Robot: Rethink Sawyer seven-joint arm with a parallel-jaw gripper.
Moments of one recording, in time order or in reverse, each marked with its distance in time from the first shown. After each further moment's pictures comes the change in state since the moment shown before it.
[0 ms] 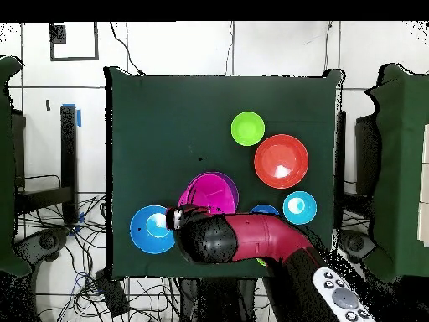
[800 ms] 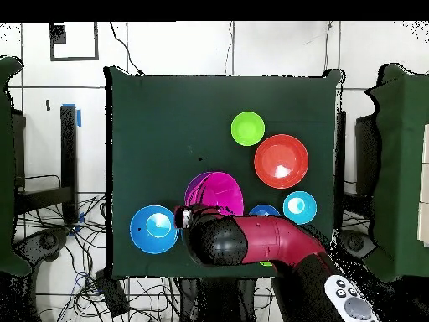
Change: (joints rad) arm -0.031 -0.029 0.001 0.002 -0.022 0.000 0.000
